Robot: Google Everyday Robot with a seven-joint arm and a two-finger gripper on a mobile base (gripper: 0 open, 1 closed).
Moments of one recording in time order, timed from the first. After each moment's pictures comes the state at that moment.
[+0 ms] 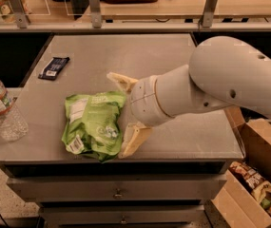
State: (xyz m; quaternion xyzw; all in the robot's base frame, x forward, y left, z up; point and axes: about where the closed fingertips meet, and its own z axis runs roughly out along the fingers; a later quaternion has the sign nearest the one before) arm 0.462 0.041 0.867 -0.75 0.50 0.10 0.42
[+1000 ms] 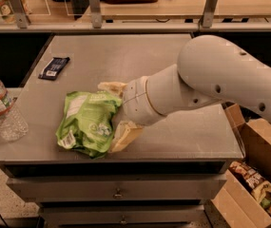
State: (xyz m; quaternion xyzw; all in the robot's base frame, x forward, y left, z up) arm 0.461 0.060 0.858 -0.76 0.49 0.13 0.41
